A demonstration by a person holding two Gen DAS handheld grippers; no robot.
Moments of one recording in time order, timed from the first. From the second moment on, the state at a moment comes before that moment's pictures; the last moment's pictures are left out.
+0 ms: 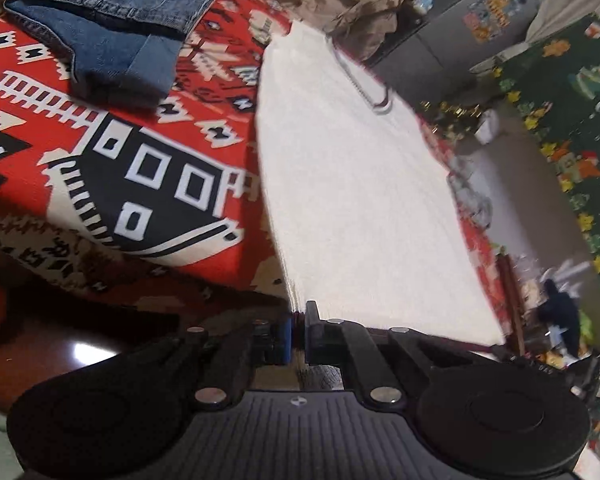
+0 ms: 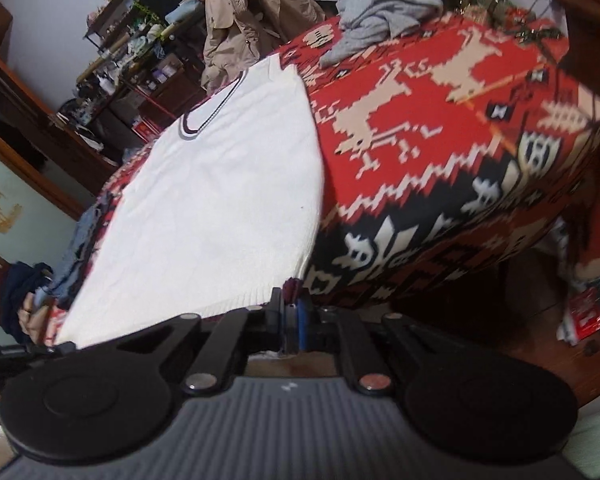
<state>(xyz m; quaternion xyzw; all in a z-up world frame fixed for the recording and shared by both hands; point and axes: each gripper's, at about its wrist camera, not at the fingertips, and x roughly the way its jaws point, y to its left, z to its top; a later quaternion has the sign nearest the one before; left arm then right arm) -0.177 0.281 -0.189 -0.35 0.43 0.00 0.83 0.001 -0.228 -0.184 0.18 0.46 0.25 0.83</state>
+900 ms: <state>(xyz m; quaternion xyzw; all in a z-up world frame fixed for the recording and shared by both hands) -0.190 0.278 -0.164 -0.45 0.41 -0.01 0.79 -0.022 -0.258 -0.160 0.22 0.47 0.24 0.82</state>
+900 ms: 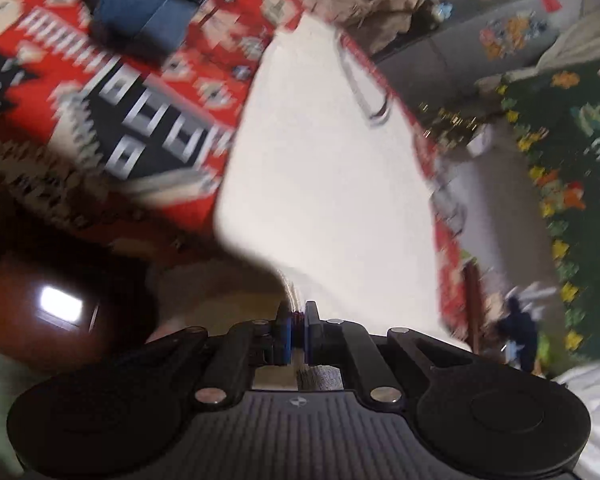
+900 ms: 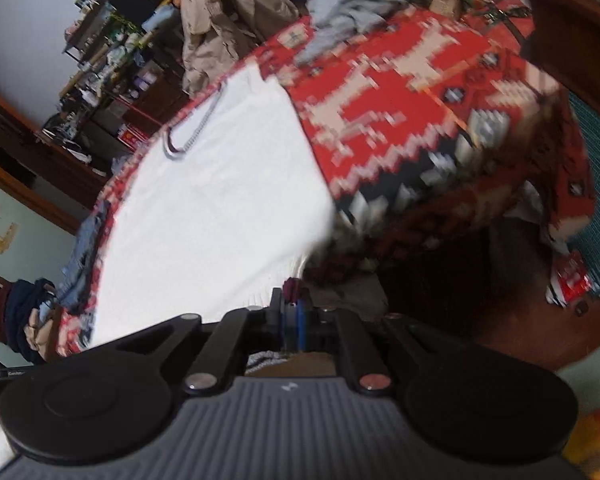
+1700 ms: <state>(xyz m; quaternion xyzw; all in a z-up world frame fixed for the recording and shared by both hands) -0.052 0.318 -0.154 -0.34 0.34 0.03 0.87 0.159 -0.177 -0.166 0.18 0.40 0.20 0.87</state>
